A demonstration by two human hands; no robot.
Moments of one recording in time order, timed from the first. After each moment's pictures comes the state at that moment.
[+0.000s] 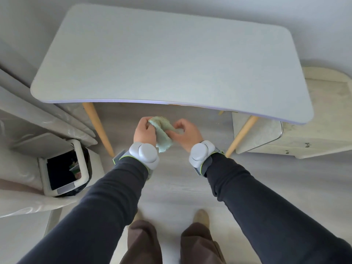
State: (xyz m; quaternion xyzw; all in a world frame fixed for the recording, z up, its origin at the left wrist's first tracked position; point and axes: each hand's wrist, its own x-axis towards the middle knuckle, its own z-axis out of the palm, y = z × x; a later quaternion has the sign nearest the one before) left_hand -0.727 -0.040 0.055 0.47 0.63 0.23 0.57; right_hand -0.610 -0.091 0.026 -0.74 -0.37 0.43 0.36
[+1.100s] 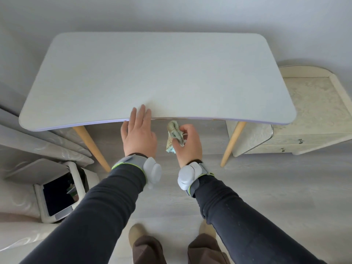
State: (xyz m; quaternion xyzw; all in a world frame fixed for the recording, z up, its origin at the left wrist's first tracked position) left_hand -0.706 -0.027 0.069 0.83 0.53 0.07 0.16; right_hand -0.605 -0.111 0.031 -0.80 -0.32 0.25 0.45
